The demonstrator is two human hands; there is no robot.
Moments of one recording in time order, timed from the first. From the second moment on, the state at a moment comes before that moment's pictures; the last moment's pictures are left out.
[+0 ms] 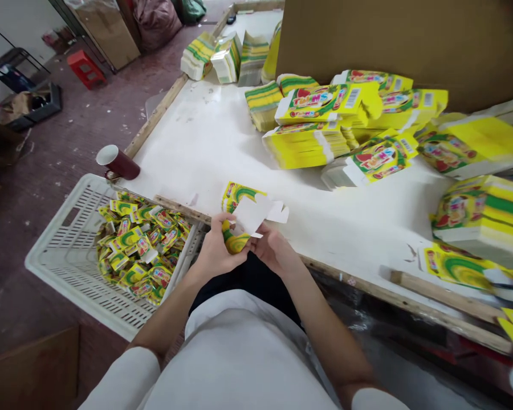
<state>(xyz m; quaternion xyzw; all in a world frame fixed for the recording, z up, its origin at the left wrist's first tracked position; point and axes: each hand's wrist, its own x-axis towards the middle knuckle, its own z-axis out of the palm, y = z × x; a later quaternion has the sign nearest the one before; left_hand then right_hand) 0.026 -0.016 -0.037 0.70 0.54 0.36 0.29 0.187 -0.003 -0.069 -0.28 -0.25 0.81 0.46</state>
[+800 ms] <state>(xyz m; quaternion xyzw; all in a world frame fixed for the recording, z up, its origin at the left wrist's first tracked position) 0.024 -0.005 -0.045 0.80 0.47 0.27 0.24 0.192 -0.020 -0.060 -0.41 -0.70 0.41 0.43</state>
